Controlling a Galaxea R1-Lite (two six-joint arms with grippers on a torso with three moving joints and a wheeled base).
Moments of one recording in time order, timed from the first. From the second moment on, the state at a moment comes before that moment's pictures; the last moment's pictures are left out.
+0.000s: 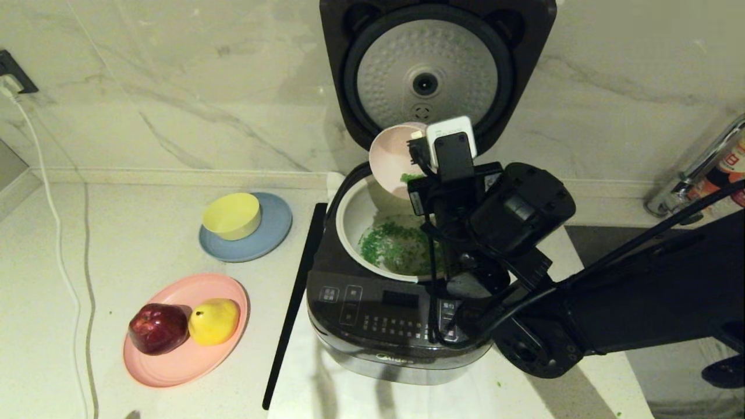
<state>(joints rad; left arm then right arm) 0.01 0.00 0.00 -0.01 0.00 0.00 0.82 2.07 -1.20 -1.35 -0.75 -0.56</state>
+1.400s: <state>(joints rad) 0.01 0.00 0.00 -0.01 0.00 0.00 0.67 1.81 -1.92 0.62 -0.31 0.63</state>
